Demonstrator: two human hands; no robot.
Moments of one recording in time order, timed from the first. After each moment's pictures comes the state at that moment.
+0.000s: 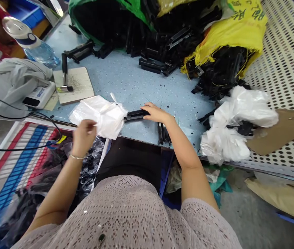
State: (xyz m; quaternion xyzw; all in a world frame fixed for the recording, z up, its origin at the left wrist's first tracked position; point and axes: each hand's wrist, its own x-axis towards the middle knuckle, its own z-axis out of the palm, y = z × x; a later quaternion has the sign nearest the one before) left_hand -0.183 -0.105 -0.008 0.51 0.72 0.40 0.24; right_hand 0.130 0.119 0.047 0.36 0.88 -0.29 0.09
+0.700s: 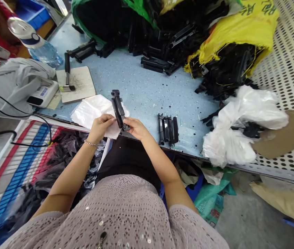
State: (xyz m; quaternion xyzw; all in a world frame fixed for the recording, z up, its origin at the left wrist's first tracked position) left_hand -0.140 -0.041 -0.014 0.37 0.59 0.56 0.44; right_hand 0.049 0.014 0.002 0.31 0.34 -0.85 -0.25
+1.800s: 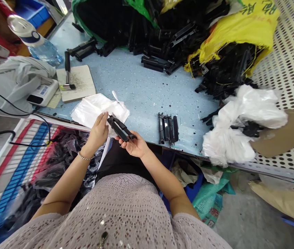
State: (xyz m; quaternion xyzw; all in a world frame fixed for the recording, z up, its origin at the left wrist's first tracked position) left_hand -0.146 -0.085 -0.010 0.67 0.64 0.35 0.11; right_hand 0.078 -0.044 -0.002 0.24 -0.04 -0.96 -0.10
